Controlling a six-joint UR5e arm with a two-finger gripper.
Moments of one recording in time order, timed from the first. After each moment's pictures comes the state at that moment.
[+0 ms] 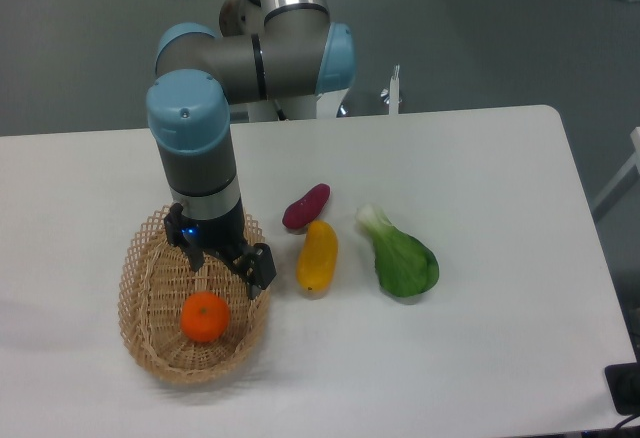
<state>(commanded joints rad) 2.13 -1.88 -1.62 -0.97 1.55 0.67</state>
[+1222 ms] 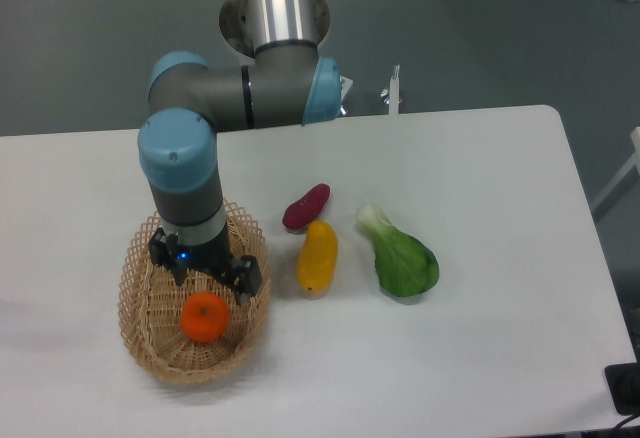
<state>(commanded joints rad) 2.06 -2.00 -1.62 -0.95 1.53 0.35</state>
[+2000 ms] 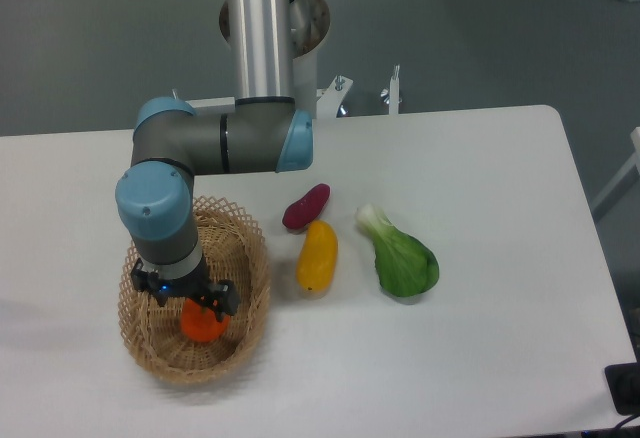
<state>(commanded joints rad) 2.03 -2.08 -1.62 -0.90 1.55 0.34</state>
